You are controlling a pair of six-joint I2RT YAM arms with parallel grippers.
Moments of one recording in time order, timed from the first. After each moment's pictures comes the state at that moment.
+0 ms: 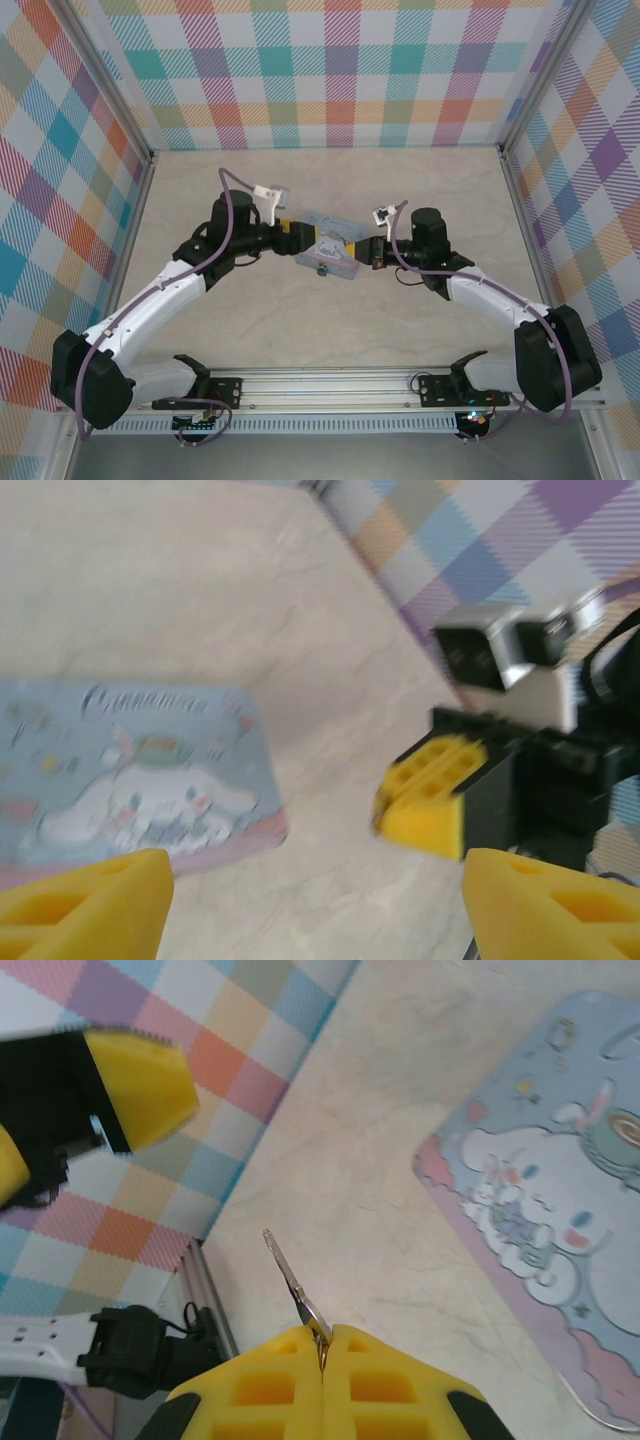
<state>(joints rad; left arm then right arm) -0.51 1.18 0.92 -0.23 0.44 -0.43 0.44 1.29 0.66 0.18 -0.78 0.57</state>
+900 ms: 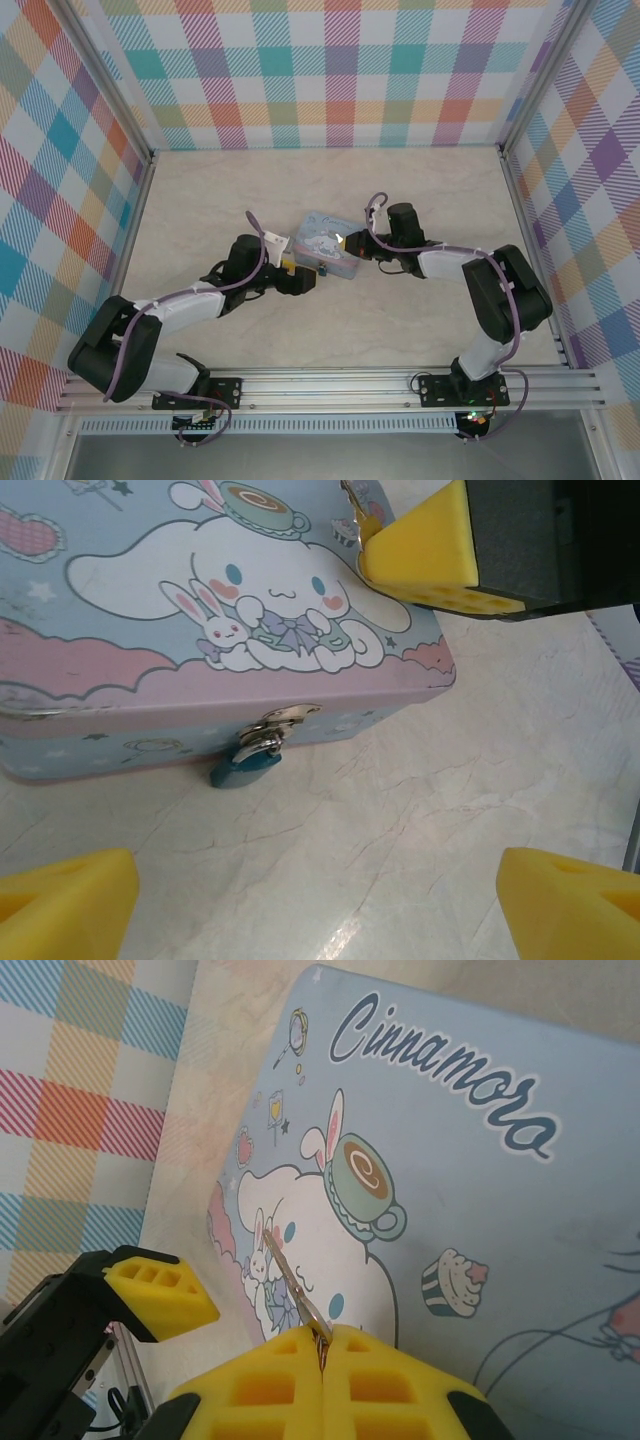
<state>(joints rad) -0.52 1.36 0.53 0.24 0.45 -0.33 0.44 1.68 0.79 0.30 -0.66 0.68</state>
